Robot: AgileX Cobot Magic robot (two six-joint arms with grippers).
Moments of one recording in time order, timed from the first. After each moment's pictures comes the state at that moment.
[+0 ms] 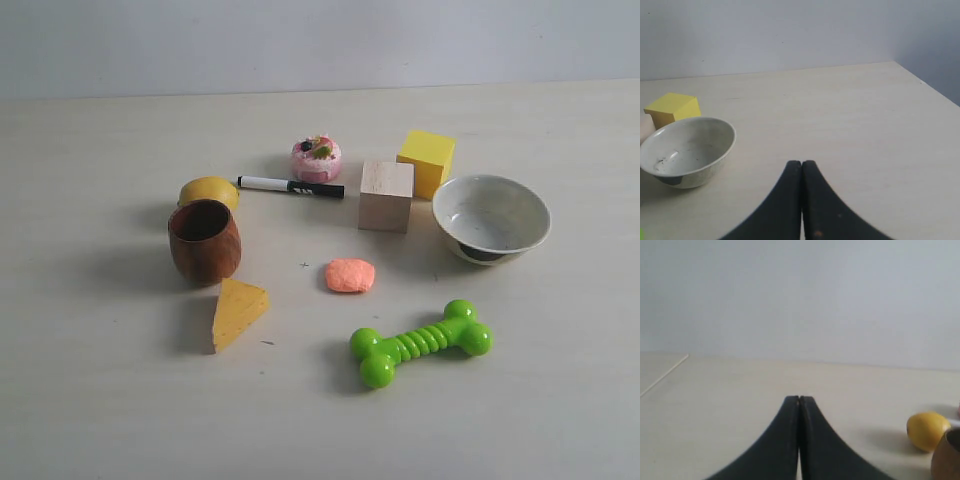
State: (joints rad) left arm 0.07 0.01 0.00 -0.11 0.11 0.10; right arm -0.15 0.01 -0.01 0.03 0.33 -0.03
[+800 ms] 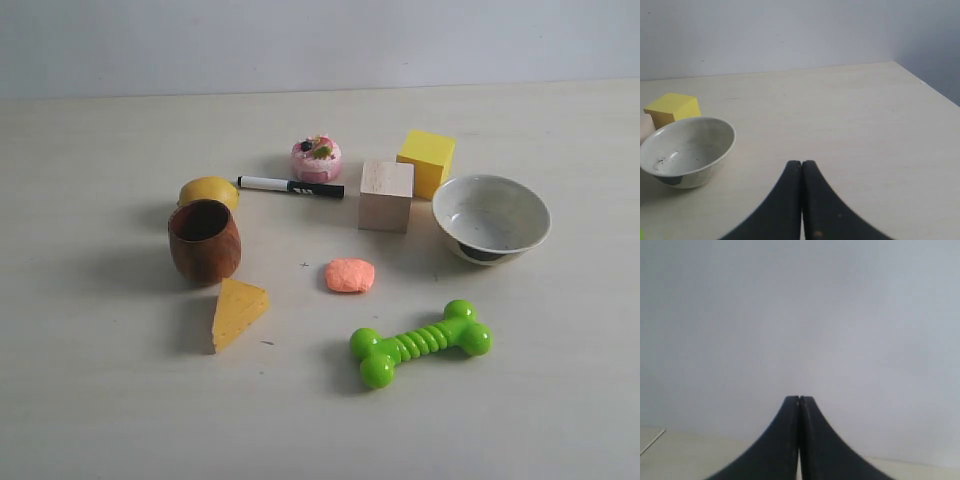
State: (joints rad) left arm 0.07 0.26 -0.55 -0.16 0.27 0.01; right arm -0.15 0.01 -0.01 0.03 0.33 -0.03
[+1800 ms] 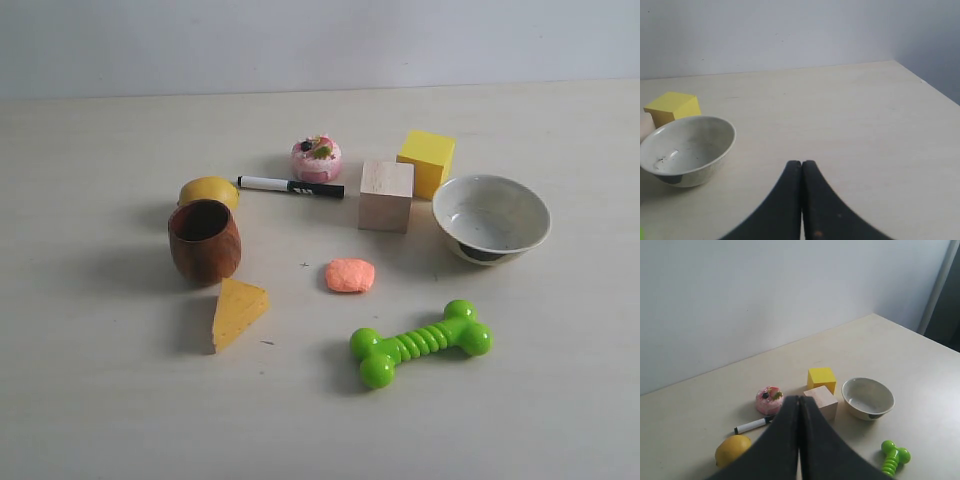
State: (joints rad) left arm -0.04 0.69 -0.79 -1.02 0.77 0.97; right arm -0.15 0.01 -0.01 0.03 0.33 -0.03
